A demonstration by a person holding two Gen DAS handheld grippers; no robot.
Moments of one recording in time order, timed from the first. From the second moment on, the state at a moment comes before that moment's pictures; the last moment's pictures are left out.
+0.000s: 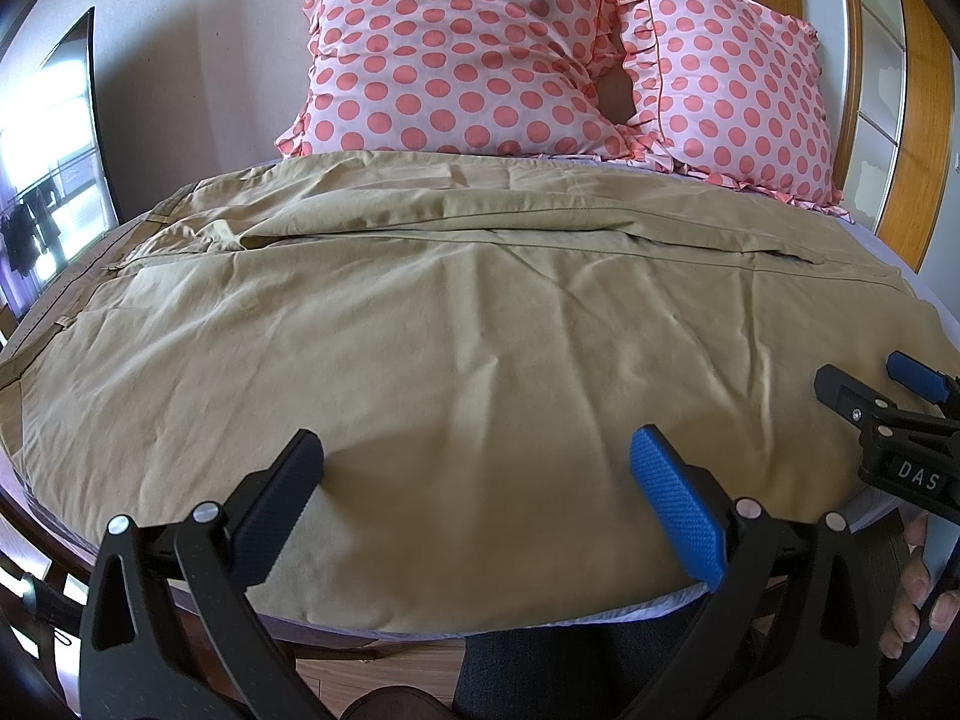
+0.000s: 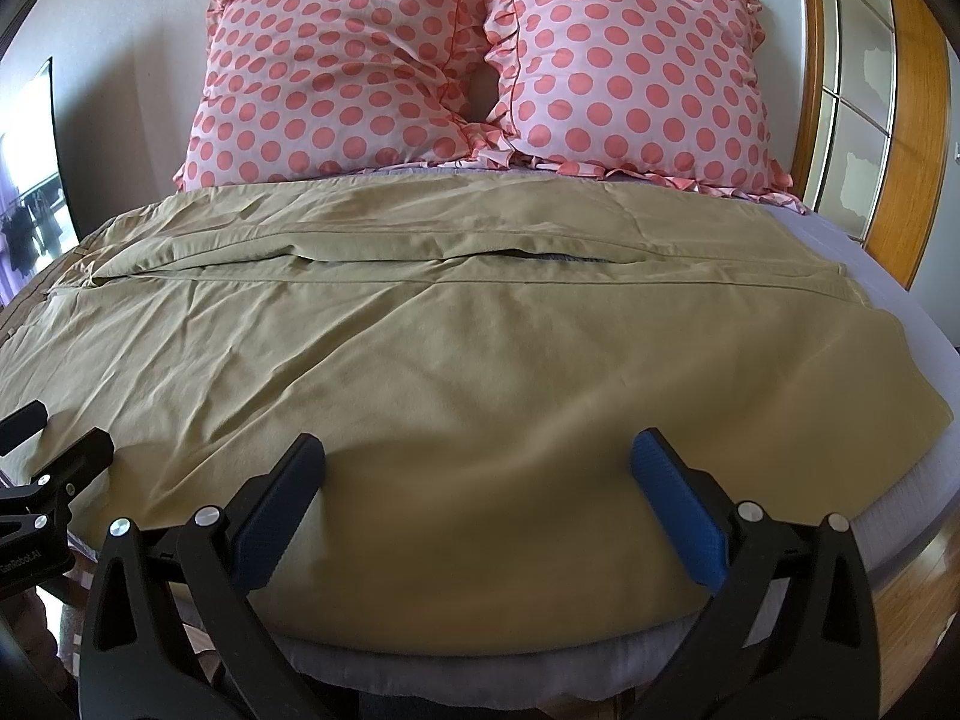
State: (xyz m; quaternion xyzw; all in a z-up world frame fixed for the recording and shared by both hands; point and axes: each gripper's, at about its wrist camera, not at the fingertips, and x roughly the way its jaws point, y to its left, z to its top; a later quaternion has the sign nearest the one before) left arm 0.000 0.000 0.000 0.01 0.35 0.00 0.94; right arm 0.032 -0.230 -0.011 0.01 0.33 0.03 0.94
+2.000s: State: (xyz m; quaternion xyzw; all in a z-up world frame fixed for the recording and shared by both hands) left arm 0.057 0.118 0.098 -0.12 0.23 -0.02 0.97; right arm 0.049 -0.483 -0.018 0.49 0.29 -0.04 0.82
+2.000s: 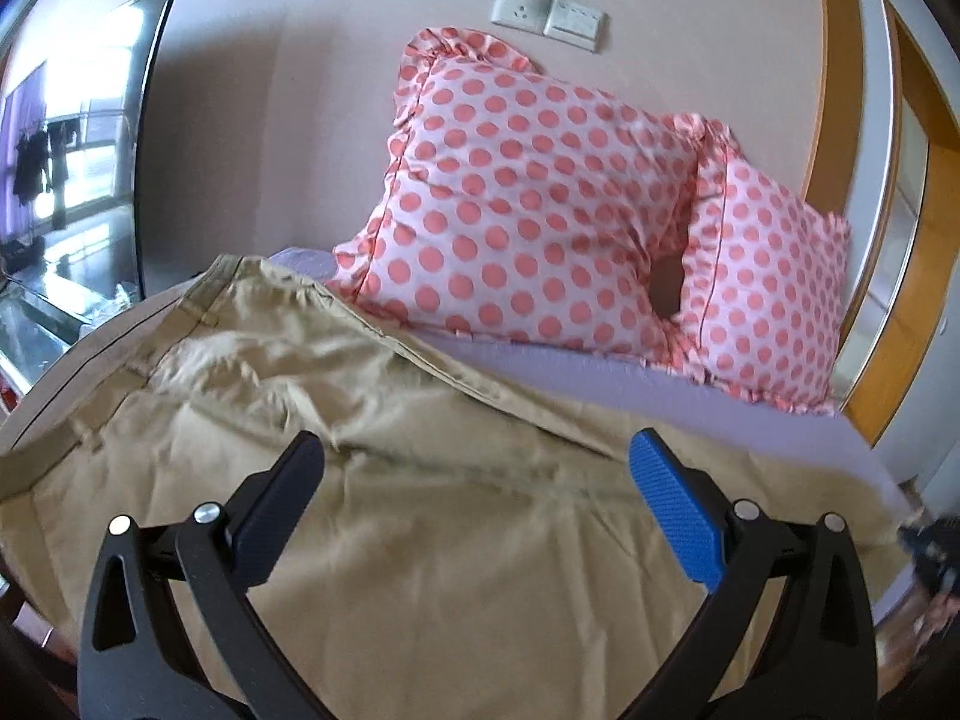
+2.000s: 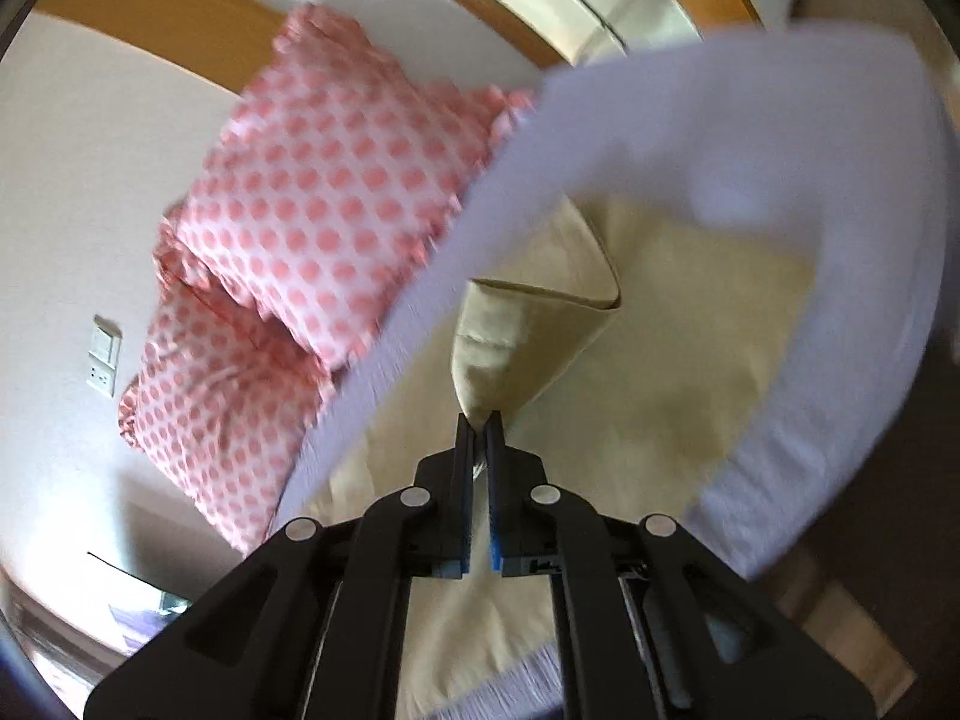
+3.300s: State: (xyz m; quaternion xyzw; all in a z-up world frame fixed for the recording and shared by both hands) left arm 0.021 0.240 0.075 -0.29 0.32 0.04 0.90; right arm 0.007 -0.530 0.006 0.48 0.19 -0.07 0.86
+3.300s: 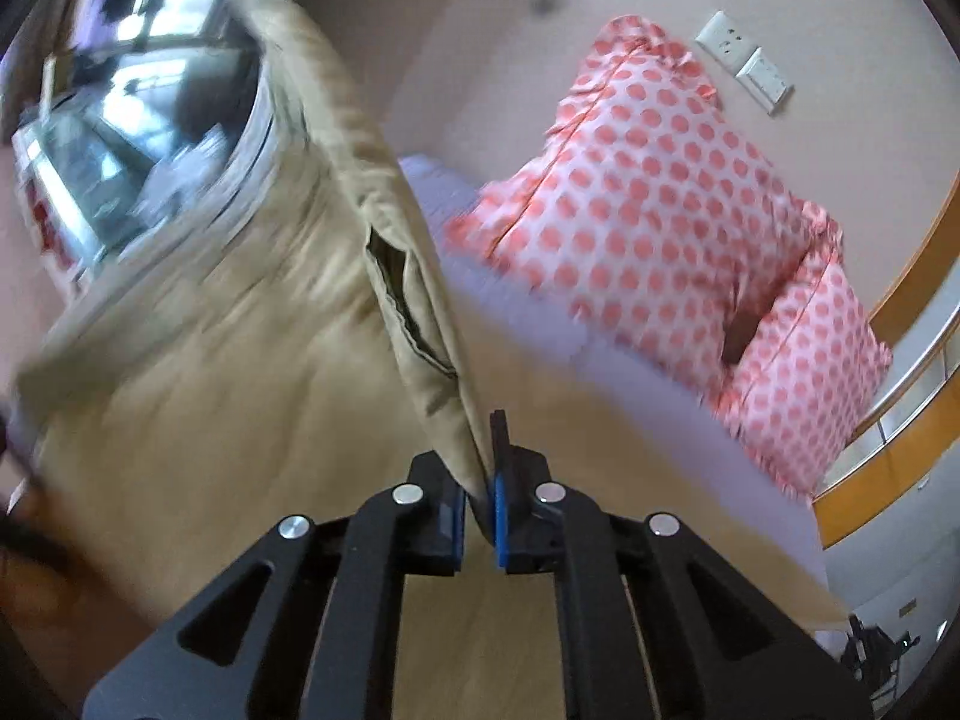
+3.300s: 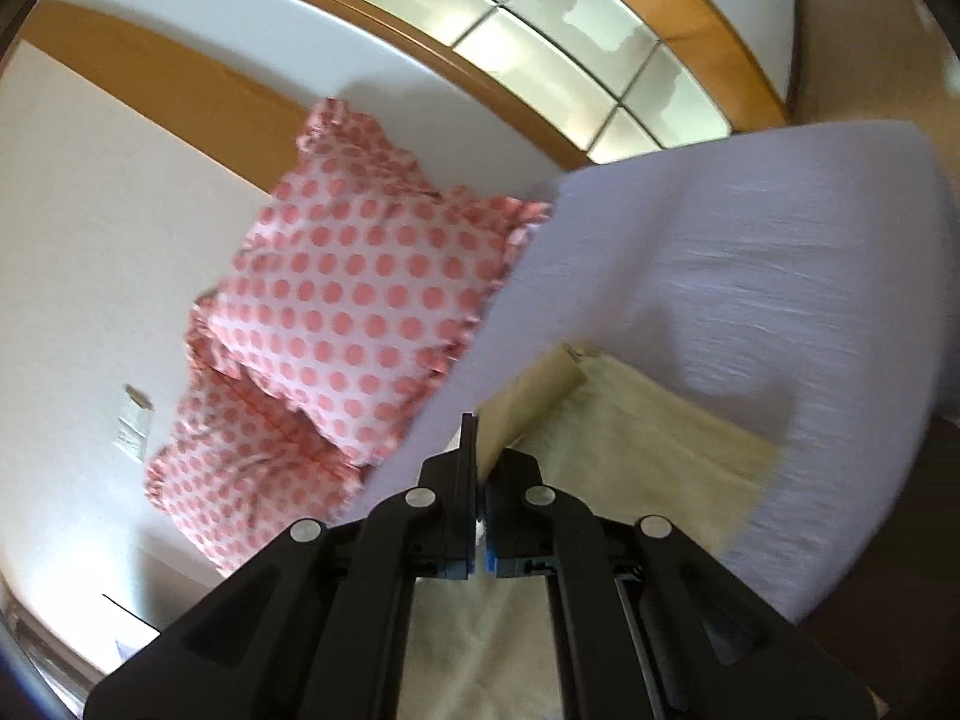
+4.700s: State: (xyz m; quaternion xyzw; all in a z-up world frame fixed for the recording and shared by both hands) left arm -0.110 0.255 0.013 -0.34 0.25 0.09 0.90; right arm 0.029 -0.415 0.038 0.29 0.15 0.05 0.94
